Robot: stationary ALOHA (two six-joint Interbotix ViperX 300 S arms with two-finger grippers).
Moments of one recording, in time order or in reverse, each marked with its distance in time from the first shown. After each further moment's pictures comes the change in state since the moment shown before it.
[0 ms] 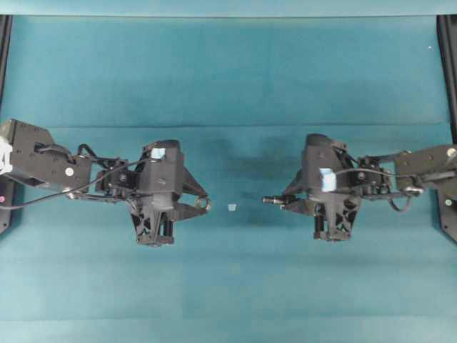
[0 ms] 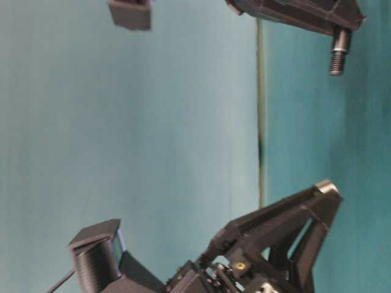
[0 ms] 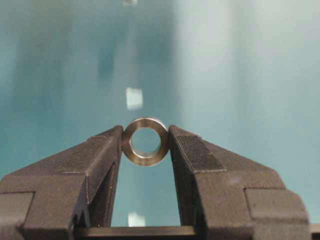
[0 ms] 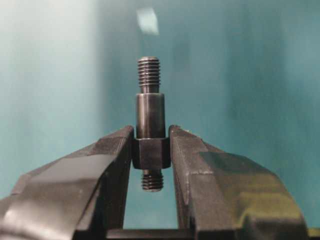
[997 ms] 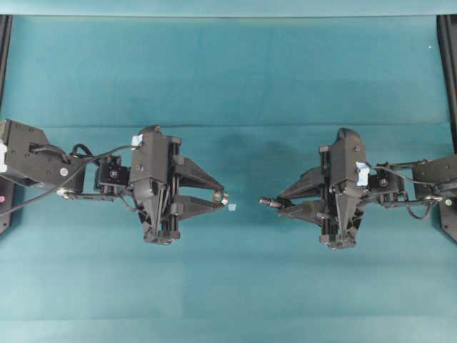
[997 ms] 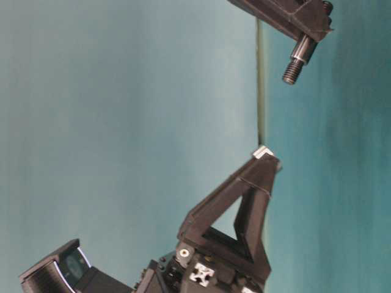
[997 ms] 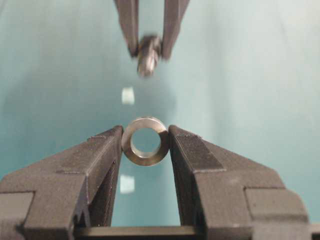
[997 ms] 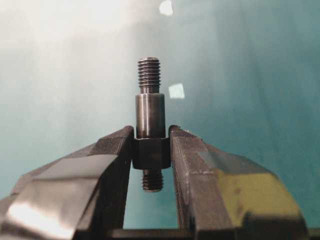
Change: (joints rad) left arm 0.000 -0.009 0.018 0.000 -0.241 -0.072; right arm 0.029 -0.015 0.094 0.000 -0.330 0.150
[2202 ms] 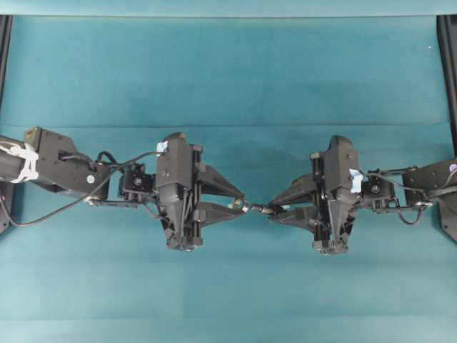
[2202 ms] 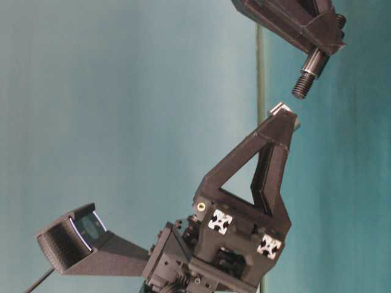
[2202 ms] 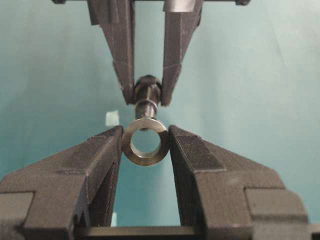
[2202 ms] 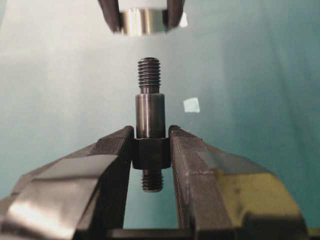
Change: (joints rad) left arm -0.018 0.126 -0.103 0.000 -0.020 -0.028; right arm 0.025 0.074 -0.017 0.000 -0.092 0.008
